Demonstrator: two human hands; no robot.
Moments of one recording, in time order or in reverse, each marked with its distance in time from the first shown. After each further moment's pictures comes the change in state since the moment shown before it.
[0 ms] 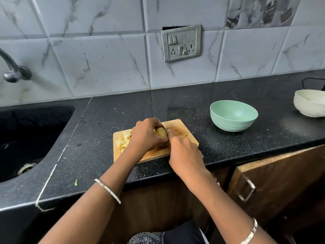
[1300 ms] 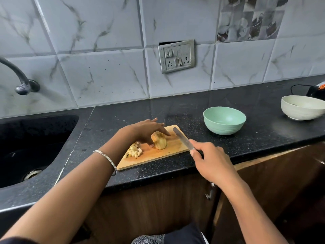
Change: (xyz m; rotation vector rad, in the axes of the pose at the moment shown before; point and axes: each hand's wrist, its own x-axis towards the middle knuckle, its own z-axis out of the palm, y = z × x) left_hand 0.032 0.014 -0.038 0.572 -0.577 0.486; right_hand -0.042 0.065 -0.035 0.280 0.018 0.131
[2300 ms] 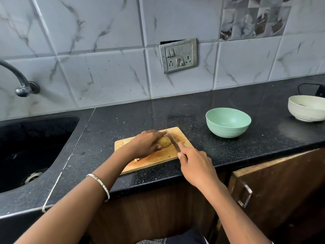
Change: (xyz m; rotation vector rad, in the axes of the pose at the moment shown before) left_hand 0.001 -0.004 0.045 -0.138 0.267 -0.054; right_hand 0.029 -0.013 0.043 -0.028 -0.004 -0.037
